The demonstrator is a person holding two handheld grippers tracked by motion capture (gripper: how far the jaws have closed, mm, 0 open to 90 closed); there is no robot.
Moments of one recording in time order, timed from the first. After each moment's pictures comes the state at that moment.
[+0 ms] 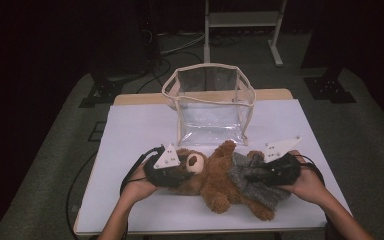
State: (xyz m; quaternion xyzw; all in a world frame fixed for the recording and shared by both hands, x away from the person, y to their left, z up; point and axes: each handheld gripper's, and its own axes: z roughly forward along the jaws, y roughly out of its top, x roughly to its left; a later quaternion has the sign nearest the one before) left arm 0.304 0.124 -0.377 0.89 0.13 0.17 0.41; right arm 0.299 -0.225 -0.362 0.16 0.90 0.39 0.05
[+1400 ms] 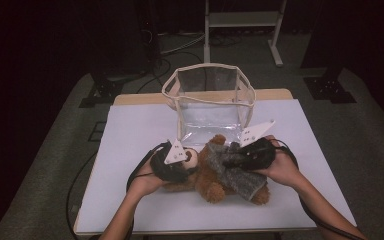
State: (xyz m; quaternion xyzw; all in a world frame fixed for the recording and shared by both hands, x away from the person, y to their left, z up) left arm 0.320 0.112 -0.381 0.89 0.16 0.20 0.38; right arm 0.333 -0.168 -0.346 0.13 0.90 0.41 0.05
